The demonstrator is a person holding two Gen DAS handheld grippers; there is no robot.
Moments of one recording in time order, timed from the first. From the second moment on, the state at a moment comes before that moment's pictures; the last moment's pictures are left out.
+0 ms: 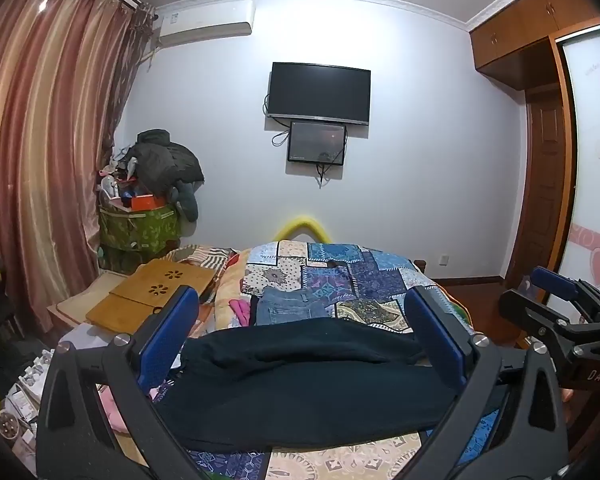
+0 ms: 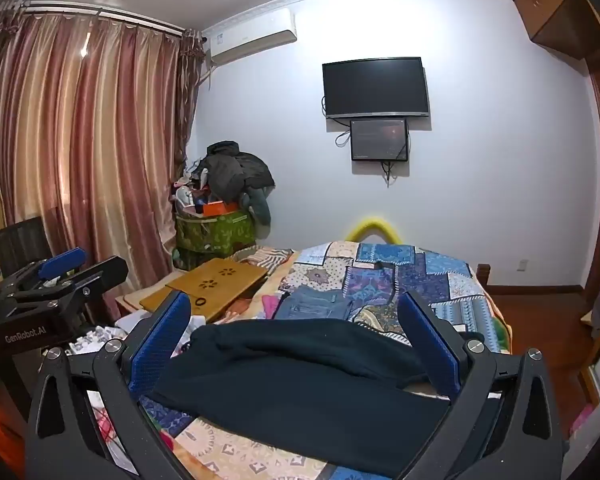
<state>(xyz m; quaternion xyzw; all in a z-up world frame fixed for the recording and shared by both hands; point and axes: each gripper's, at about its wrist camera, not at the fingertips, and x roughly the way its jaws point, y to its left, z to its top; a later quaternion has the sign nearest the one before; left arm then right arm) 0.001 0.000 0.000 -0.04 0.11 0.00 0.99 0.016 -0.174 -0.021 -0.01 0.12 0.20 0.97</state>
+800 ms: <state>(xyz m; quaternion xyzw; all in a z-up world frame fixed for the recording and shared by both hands) 0.001 -0.001 0.000 -0.04 0.11 0.00 0.99 0.014 -0.174 -0.022 -0.01 0.12 0.19 0.97</state>
